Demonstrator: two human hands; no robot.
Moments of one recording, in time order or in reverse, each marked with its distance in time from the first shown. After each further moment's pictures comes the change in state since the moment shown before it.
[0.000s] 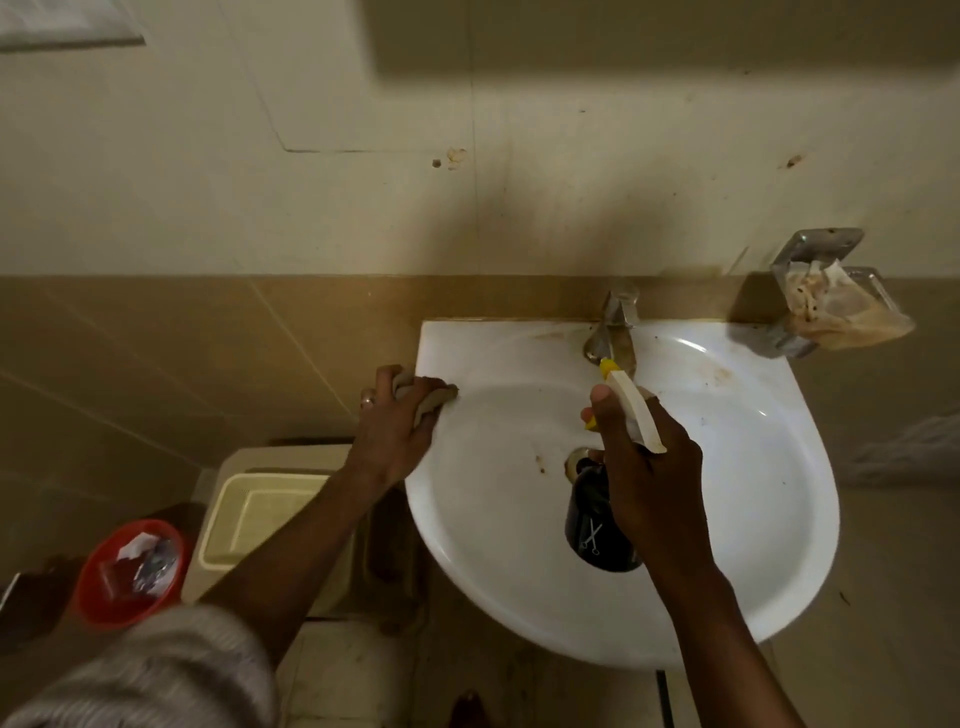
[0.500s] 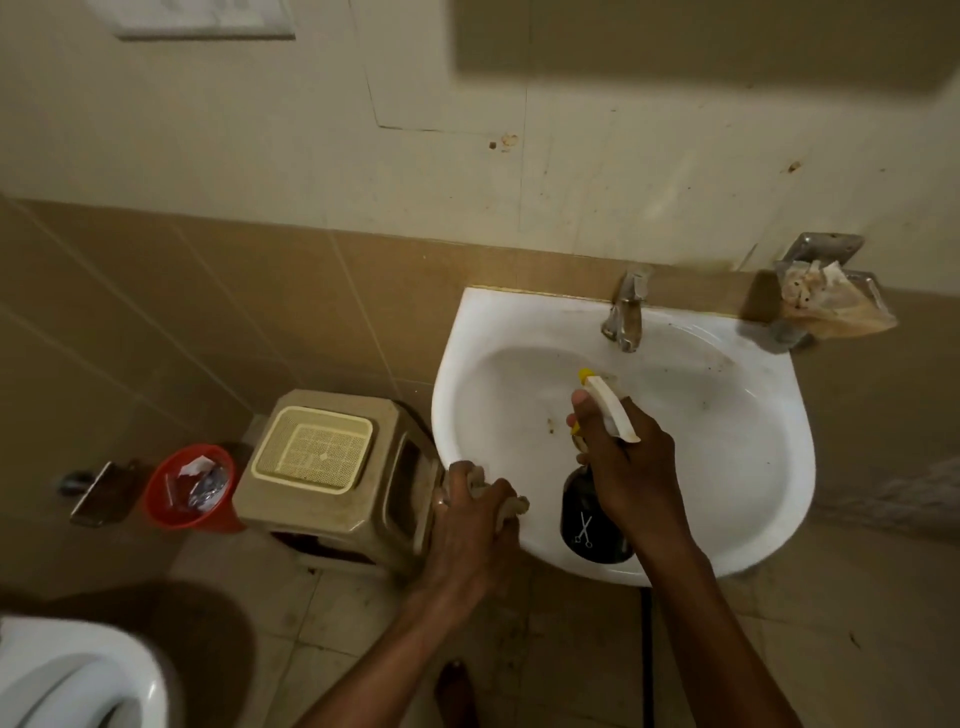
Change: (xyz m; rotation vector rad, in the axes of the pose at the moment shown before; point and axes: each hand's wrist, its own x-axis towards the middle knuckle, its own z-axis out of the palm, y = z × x) left_hand -0.192 0.148 0.037 -0.211 0.113 -0.167; right_hand -0.057 0.006 -0.031 -0.073 -0.228 -0.015
